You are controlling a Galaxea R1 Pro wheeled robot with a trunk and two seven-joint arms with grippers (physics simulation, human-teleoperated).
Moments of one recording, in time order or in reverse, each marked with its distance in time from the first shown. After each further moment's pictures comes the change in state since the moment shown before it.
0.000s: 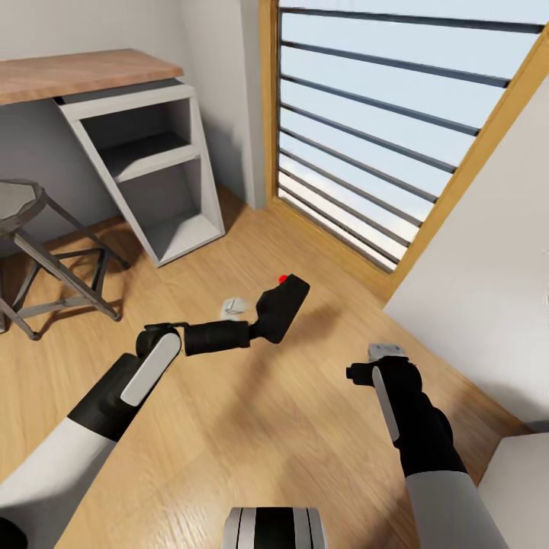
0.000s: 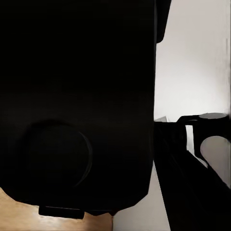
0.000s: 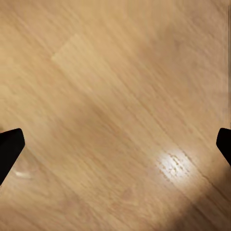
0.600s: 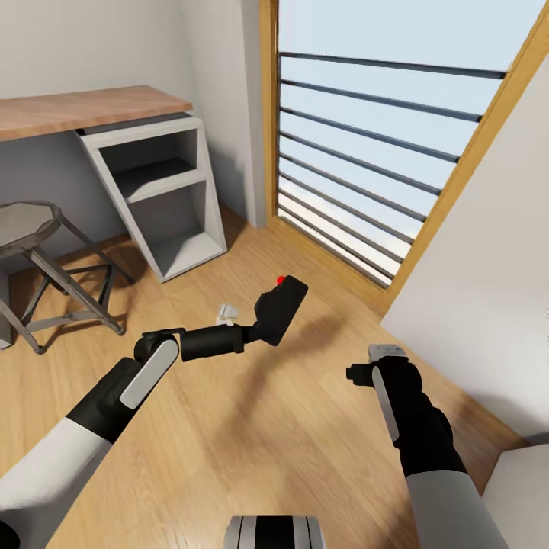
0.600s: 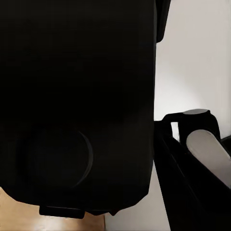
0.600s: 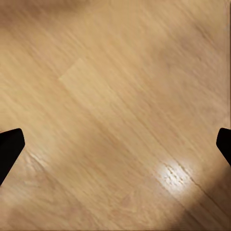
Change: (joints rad) left arm 0.000 0.032 -0.032 0.084 -0.001 -0.120 -0.171; right arm 0.000 0.000 0.000 0.000 0.001 0.009 0.000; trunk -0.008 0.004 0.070
